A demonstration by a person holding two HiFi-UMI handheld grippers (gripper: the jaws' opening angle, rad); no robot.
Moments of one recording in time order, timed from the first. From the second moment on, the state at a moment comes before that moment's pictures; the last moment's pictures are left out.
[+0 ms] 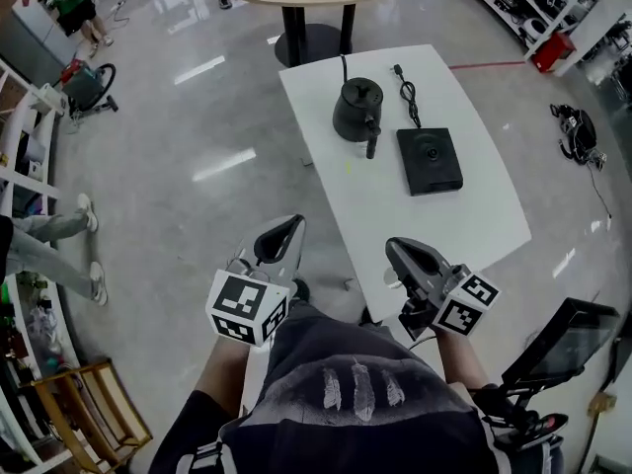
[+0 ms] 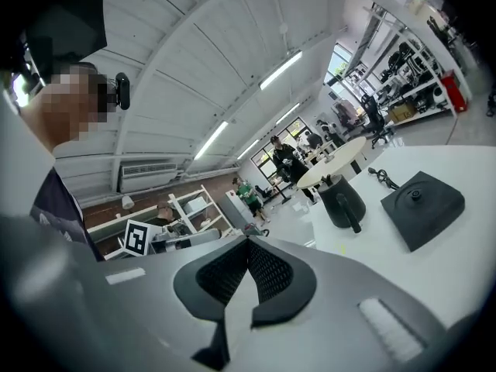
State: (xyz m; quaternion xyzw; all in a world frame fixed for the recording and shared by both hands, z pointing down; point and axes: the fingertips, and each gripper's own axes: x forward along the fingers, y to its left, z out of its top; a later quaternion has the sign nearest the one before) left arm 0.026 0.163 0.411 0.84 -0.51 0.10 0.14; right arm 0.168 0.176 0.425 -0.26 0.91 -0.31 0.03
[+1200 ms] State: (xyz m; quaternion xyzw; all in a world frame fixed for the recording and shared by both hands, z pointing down) left arm -0.046 -0.021 0.416 0.86 -0.46 0.17 0.13; right arm 0.135 0.009 0.475 -0.41 0.87 -0.27 -0.03
